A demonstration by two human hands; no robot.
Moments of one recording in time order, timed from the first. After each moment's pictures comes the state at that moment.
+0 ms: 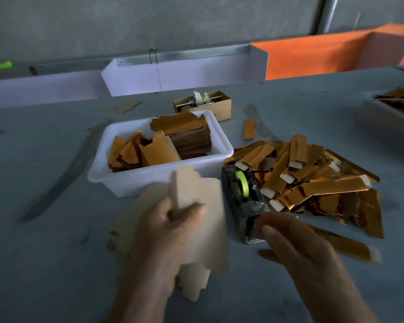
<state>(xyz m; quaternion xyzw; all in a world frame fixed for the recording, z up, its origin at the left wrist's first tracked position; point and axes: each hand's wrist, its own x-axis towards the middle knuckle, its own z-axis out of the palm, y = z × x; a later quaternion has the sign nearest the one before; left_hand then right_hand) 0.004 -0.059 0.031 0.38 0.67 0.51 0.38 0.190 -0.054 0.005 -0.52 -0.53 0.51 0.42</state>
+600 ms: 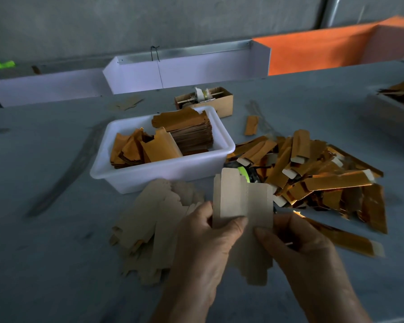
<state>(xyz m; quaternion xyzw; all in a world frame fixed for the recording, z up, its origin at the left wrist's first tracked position) 0.044 -0.062 0.014 0.41 0.62 0.50 0.44 0.181 -0.059 0.004 -0.56 -0.53 0.47 0.43</state>
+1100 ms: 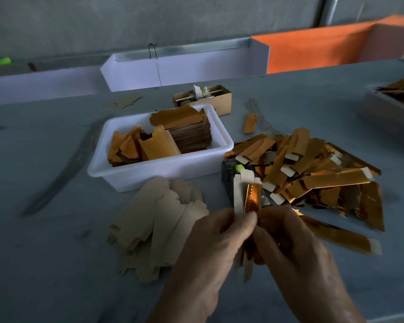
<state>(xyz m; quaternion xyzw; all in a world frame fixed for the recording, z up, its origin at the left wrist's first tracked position) 0.047 -0.067 0.015 0.43 0.52 0.46 0.58 0.176 -0.067 0.011 -0.53 -0.65 0.38 0.40</state>
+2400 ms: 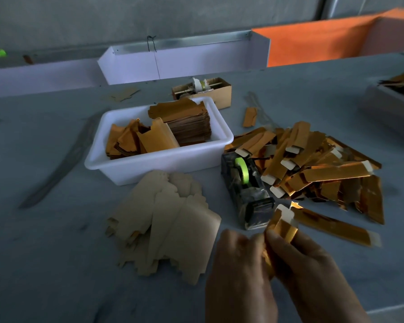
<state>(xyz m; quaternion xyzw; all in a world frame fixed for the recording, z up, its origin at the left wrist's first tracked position) 0.082 -0.100 -0.015 0.68 0.65 0.29 0.19 0.186 -0.070 -0.013 -0.51 -0.29 0.66 0.46</state>
